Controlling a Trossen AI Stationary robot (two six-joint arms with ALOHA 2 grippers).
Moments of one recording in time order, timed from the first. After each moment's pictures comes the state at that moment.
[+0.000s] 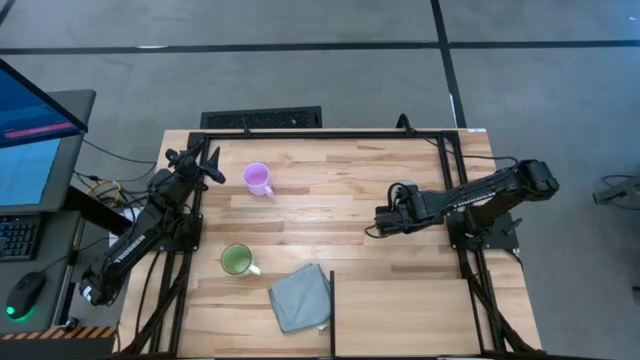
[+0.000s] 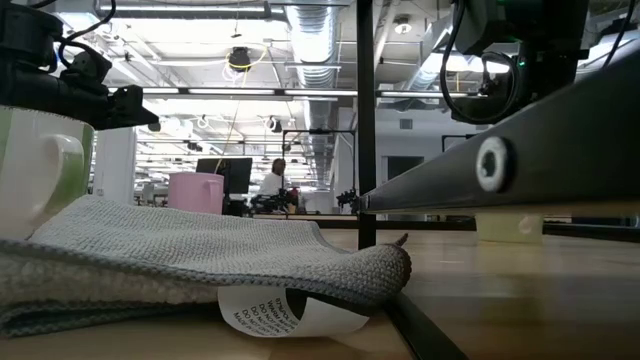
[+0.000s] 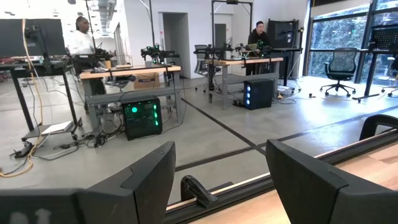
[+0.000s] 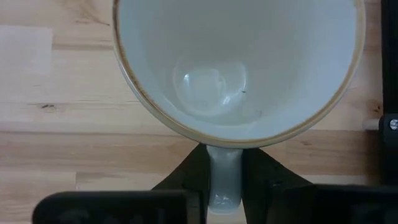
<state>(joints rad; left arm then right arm) 0.90 0.01 0.01 0.06 -0.24 0.03 0.18 1.46 0.94 -1.15 0.34 1.67</state>
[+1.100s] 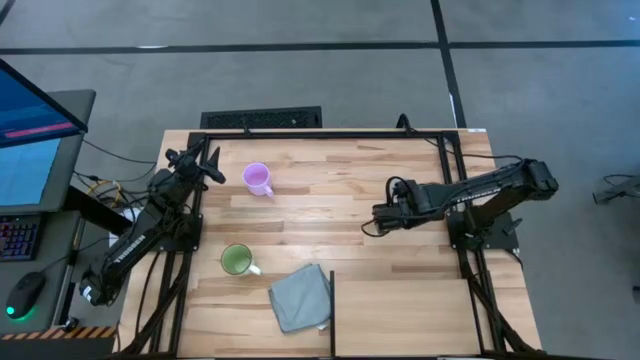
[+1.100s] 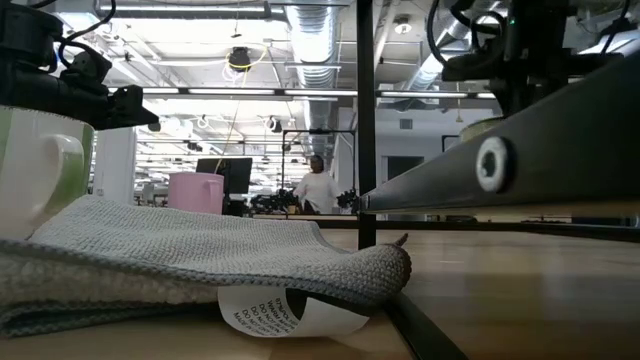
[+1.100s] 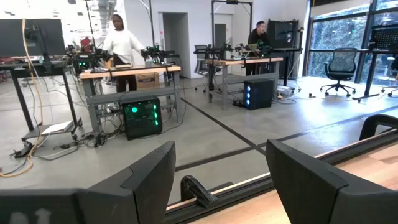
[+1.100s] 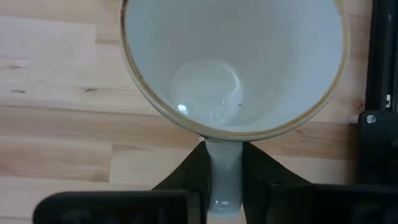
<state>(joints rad) 0.90 0.01 0.01 0.06 -0.24 0.03 0.18 1.46 1.13 -1.31 0.31 1.60</state>
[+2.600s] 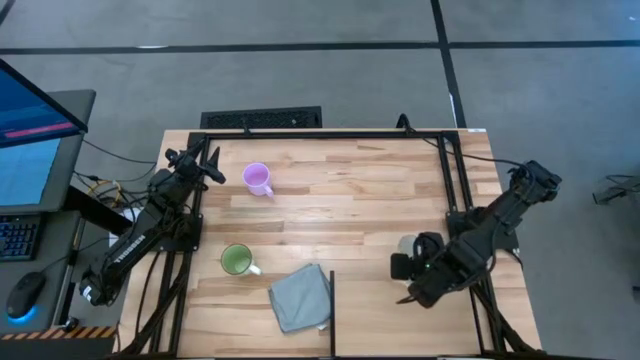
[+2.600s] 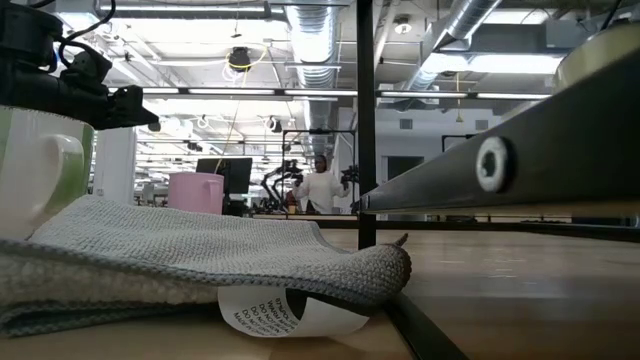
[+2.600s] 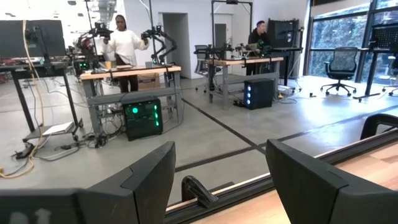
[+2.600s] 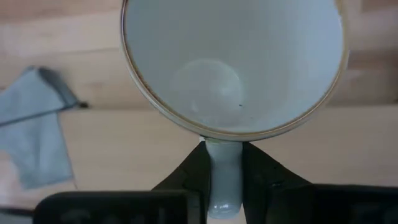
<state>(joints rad) 0.90 0.01 0.01 0.07 -0.24 0.04 0.74 1.46 1.26 -1.25 0.15 2.31</state>
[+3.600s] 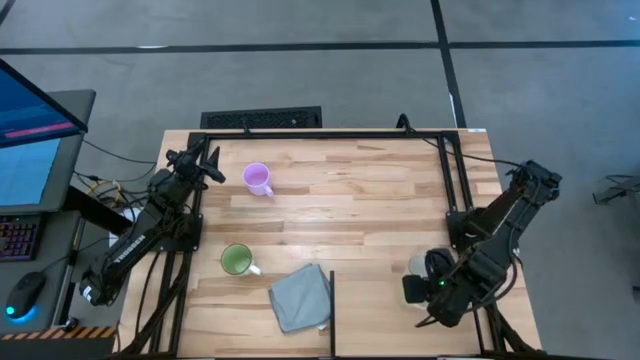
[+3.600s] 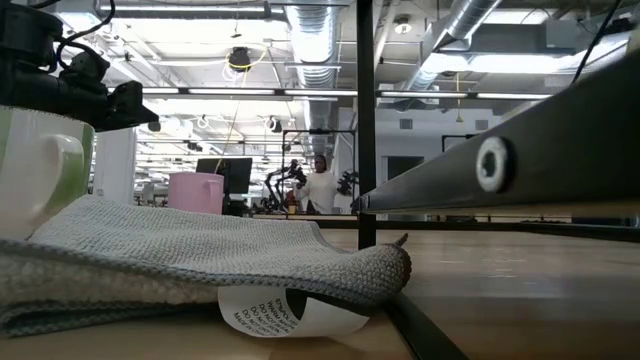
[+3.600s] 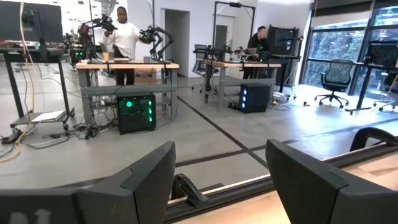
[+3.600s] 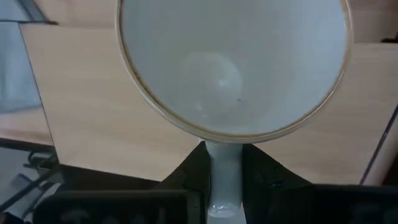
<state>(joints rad) 0.90 0.01 0.01 0.06 -0.24 -0.05 0.87 1.46 1.31 -1.22 0.04 2.32</state>
